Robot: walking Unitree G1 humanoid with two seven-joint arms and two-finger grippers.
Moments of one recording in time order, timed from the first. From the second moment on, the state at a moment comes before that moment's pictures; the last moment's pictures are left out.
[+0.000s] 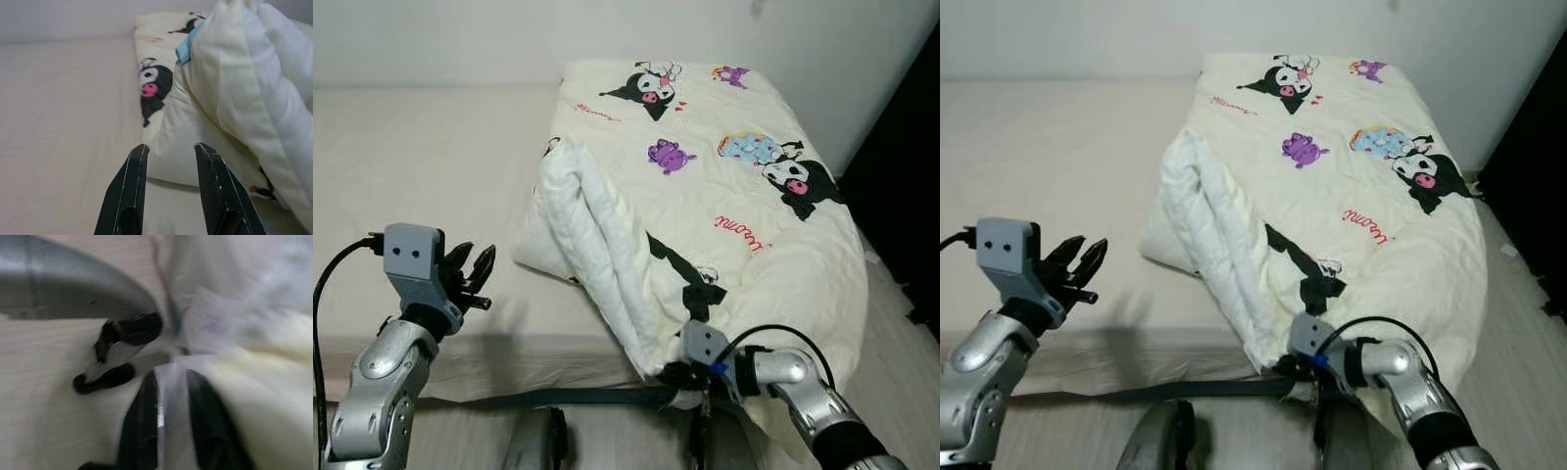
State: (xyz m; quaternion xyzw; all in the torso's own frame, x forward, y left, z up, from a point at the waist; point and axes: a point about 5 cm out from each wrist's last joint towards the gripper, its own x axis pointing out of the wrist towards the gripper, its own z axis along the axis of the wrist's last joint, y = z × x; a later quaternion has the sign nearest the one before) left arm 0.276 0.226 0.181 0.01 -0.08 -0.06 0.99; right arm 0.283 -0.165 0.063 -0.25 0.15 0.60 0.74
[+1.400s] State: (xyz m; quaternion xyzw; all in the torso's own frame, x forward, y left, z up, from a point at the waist) left arm 0.280 0.274 0.200 0.01 -0.14 0.11 0.98; right arm 0.376 -0.177 0.165 -0.07 -0.03 0.24 0.97
